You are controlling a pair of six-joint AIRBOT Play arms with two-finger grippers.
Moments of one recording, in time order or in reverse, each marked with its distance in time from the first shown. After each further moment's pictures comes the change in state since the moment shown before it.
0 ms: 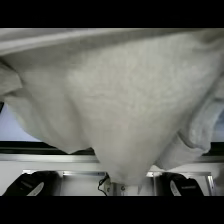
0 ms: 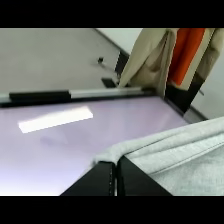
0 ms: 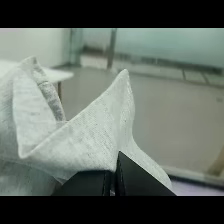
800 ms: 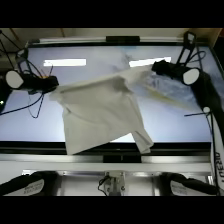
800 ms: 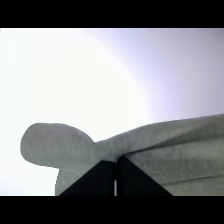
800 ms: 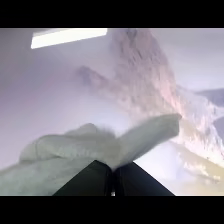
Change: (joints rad) left arm 0.236 -0.637 -0.279 0.156 0.105 -0.200; right arm 0.017 -0.901 -0.123 0.317 -0.319 0.079
